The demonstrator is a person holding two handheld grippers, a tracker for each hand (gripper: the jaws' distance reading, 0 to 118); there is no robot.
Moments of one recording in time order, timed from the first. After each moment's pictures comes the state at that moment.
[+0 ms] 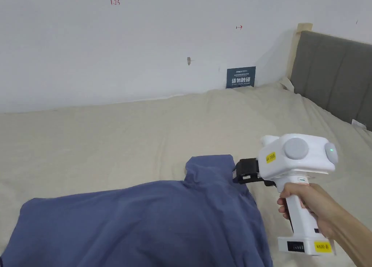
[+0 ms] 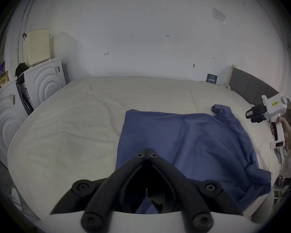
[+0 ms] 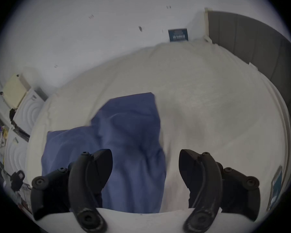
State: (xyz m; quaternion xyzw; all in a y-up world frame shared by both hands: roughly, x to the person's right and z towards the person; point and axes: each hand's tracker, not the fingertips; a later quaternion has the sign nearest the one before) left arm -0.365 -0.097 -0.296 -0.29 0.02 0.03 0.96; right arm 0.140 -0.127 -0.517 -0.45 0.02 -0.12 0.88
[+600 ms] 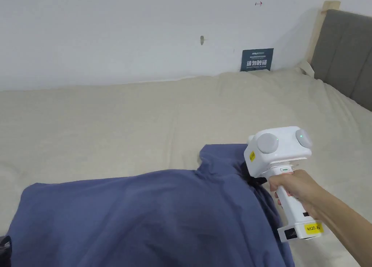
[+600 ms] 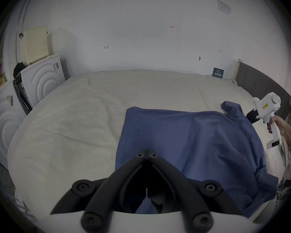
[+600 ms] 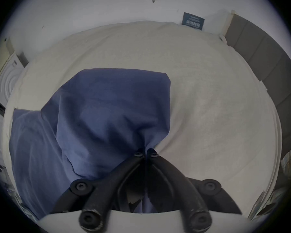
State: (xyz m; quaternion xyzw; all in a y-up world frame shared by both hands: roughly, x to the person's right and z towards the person) left arm -0.369 -0.112 -0.339 -0.32 0.03 0.03 0.95; right arm 0.097 -0.175 -0.580 -0.52 -0.01 0.00 0.85
